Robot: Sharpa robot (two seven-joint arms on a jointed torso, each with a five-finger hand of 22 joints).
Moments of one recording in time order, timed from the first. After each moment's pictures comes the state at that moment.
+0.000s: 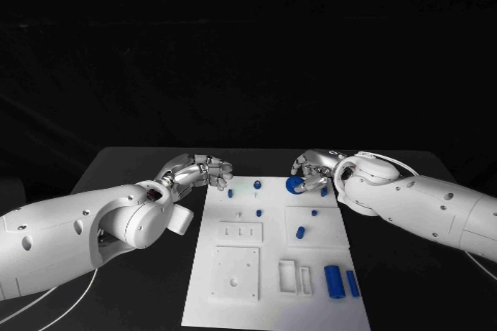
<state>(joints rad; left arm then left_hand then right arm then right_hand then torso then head) 1.34 -0.89 -0.12 1.60 -0.14 -0.32 0.25 1.07 -0.07 0.49 -0.28 0.15 0.80 0.17 0.43 0.40 1.21 0.10 0.14 0.17 0.99 0.06 0.66 0.55 0.04 0.82 -0.04 0.51 1.31 1.31 -0.63 -0.03 1.16 -1.47 -0.17 -0.11 1.10 -0.25 0.60 -0.21 0.18 0.83 0.15 0.28 0.41 1.06 0.04 1.17 1.11 1.30 -0.07 1.28 0.89 0.24 1.39 -0.02 0.61 1.31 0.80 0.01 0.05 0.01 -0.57</state>
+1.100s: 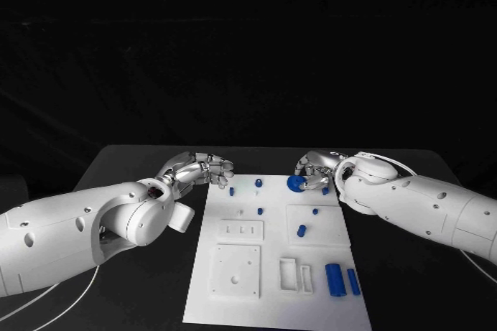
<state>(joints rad) 1.34 -0.89 -0.12 1.59 -0.14 -0.32 0.25 1.07 -0.07 0.49 -0.28 0.15 0.80 0.17 0.43 0.40 1.21 0.10 0.14 0.17 0.99 0.06 0.66 0.54 0.04 0.82 -0.04 0.51 1.31 1.30 -0.60 -0.03 1.08 -1.48 -0.16 -0.10 1.11 -0.22 0.72 -0.19 0.12 0.84 0.14 0.28 0.40 1.05 0.03 1.17 1.11 1.30 -0.07 1.29 0.91 0.24 1.39 -0.02 0.65 1.31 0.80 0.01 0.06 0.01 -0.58</state>
